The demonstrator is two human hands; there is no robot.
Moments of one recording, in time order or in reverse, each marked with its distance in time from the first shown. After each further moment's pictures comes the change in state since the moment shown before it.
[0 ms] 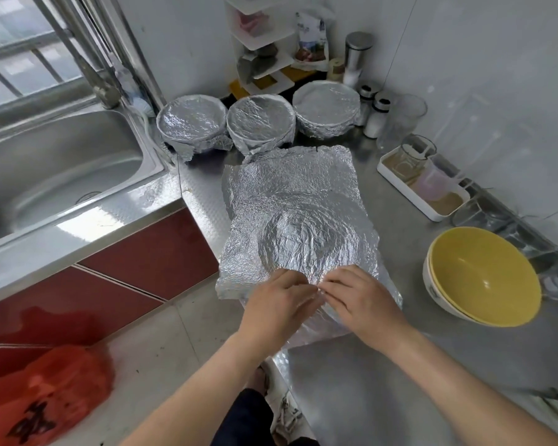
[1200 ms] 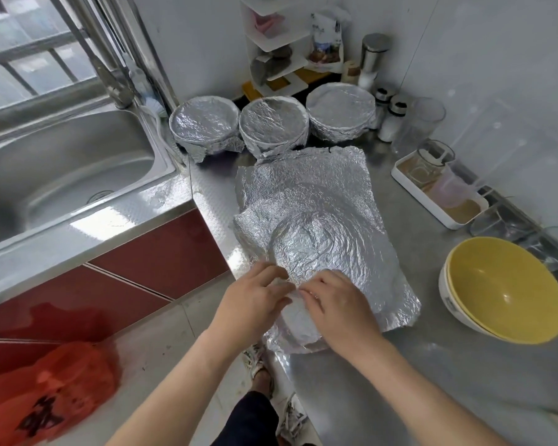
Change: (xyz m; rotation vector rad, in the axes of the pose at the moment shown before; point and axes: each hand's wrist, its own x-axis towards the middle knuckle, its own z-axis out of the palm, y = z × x) left_hand -0.007 -0.046 -0.033 0.150 -0.093 0.025; right_hand 0.034 -0.051 0.018 0.056 -0.027 0.229
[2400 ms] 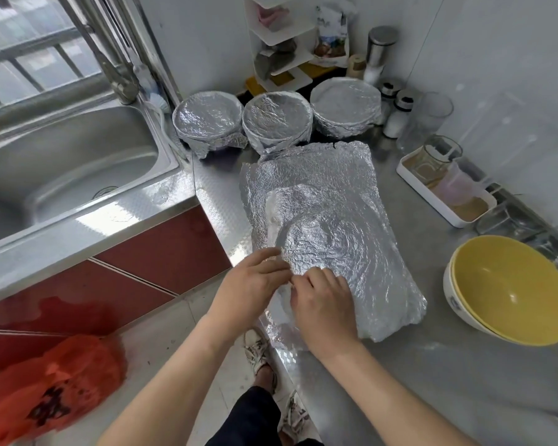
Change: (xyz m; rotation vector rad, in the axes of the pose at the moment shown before) left_hand 0.008 -0.016 0.001 0.041 0.022 0.064; right_hand 0.001 -0.016 0.029 -0.226 0.197 -0.011
